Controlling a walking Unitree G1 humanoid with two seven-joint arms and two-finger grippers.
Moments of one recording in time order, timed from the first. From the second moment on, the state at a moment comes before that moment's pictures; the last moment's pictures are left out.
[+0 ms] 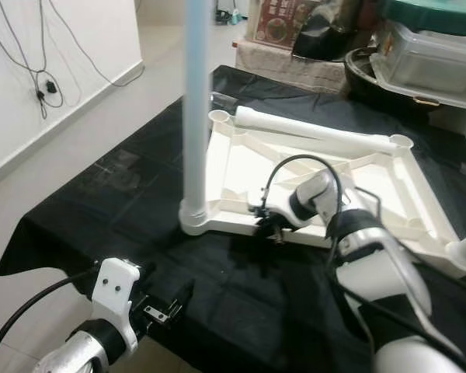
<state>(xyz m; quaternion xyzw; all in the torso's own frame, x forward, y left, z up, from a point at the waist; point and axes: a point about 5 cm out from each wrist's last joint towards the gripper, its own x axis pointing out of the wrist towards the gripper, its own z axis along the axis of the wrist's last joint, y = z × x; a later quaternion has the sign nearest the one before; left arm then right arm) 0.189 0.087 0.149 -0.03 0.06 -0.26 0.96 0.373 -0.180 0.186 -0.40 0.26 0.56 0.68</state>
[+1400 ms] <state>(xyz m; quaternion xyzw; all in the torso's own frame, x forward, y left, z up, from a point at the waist) 0.193 0.088 0.143 -0.03 0.07 -0.26 0.96 0.339 -0.151 0.194 -0.40 0.23 0.61 0.64</state>
